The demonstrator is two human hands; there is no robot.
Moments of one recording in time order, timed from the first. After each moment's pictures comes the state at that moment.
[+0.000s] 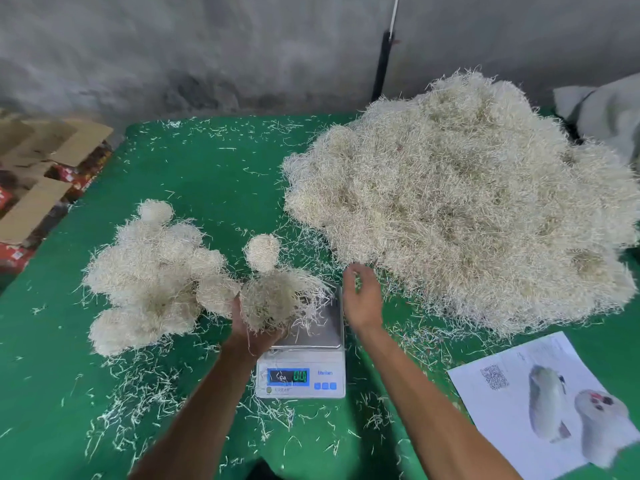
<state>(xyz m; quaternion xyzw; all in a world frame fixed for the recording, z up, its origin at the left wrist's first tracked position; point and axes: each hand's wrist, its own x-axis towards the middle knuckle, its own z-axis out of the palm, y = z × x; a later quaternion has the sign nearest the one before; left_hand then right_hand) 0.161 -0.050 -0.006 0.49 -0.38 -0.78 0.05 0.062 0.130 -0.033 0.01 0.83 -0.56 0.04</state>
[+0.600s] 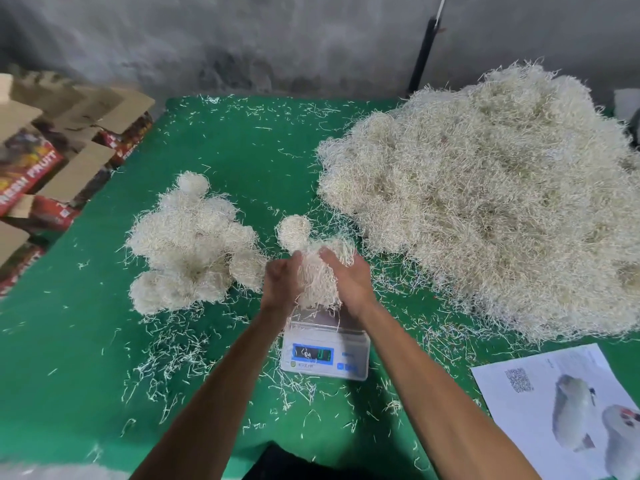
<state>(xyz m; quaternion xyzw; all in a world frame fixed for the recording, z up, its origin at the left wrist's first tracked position) 0.142 -0.065 -0.007 0.31 -0.74 -0.59 0.13 0.076 0.061 -0.020 0.00 0.75 -0.62 0.24</state>
